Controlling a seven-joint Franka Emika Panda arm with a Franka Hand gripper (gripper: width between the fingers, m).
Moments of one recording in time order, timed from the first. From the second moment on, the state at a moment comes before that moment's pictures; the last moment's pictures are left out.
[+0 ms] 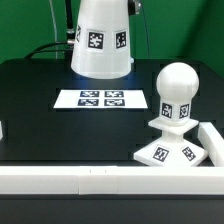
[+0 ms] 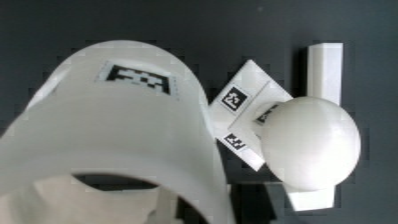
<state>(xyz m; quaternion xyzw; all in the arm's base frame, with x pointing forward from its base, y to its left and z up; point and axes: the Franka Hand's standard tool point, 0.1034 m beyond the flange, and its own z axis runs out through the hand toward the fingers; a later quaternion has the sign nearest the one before) 0.583 -0.004 0.214 -0.99 0.01 0.09 0.07</state>
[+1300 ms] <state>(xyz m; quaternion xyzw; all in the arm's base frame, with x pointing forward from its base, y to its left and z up) 0.608 0.092 0.178 -0.99 0.07 0.07 0.07</state>
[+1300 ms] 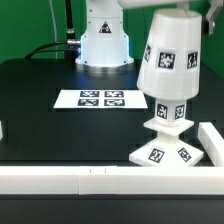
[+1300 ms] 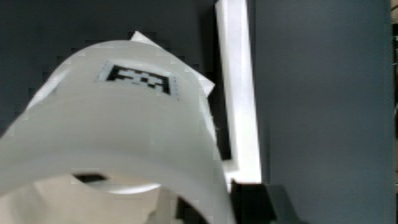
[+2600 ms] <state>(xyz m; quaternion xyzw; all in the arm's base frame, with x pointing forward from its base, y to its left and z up) 0.596 0.068 0.195 -0.99 0.06 0.11 0.06</state>
